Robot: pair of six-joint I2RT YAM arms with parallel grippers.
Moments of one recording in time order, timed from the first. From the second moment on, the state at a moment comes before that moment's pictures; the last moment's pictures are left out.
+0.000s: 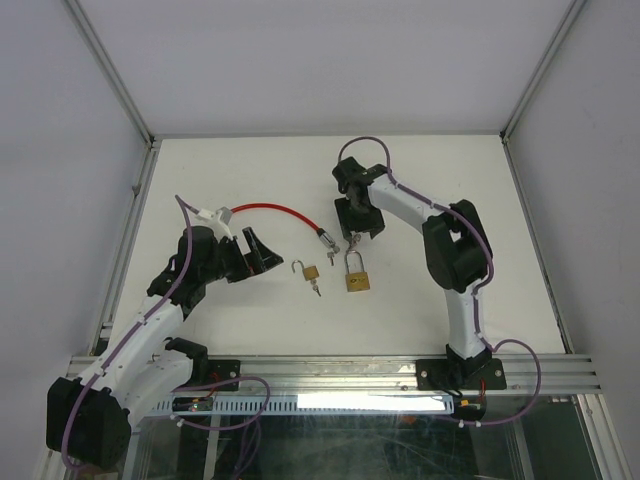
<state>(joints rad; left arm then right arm) -0.31 0.86 0.51 -0.21 0.38 -0.69 0.61 2.04 1.64 -0.95 0.12 0.31</state>
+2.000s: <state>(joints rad) -0.31 0.93 0.47 0.19 0.43 -1.28 0.72 1.69 1.53 -0.72 -0.08 0.65</state>
